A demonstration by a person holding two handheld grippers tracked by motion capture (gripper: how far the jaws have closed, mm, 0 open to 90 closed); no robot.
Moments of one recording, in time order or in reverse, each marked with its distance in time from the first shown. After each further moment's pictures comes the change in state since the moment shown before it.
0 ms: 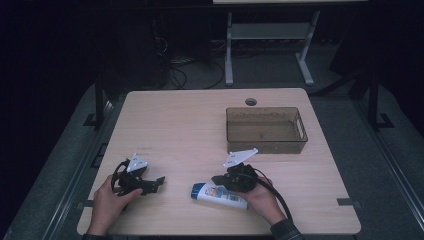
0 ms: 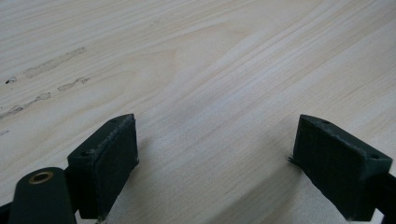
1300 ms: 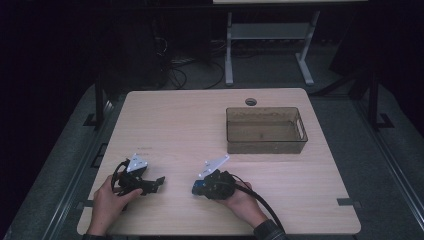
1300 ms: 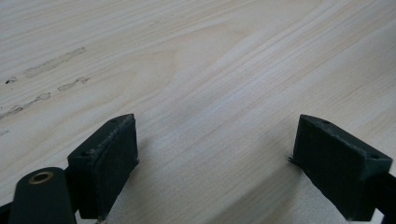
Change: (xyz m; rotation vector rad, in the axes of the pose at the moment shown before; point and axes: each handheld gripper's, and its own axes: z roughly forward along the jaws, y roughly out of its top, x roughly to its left) left arm 0.000 0.000 0.000 0.000 0.000 0.000; right arm 0.027 0.014 0.046 0.100 0.068 -0.071
